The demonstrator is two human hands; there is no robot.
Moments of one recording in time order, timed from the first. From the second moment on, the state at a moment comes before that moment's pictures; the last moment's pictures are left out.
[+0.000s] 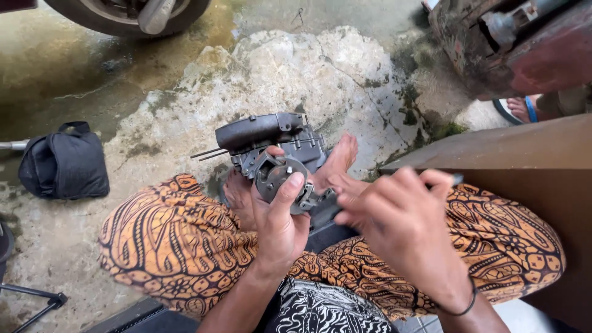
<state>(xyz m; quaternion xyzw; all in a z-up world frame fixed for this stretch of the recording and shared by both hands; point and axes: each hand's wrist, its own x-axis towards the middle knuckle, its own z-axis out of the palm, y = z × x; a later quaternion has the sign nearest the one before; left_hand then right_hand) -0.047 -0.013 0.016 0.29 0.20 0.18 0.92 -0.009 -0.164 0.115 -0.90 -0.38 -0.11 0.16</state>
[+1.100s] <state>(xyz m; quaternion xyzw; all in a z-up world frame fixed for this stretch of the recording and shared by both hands) -0.009 -0.019 0.035 0.17 0.16 0.16 0.96 0.066 -0.173 0.142 -0.90 -0.43 -0.11 0.06</state>
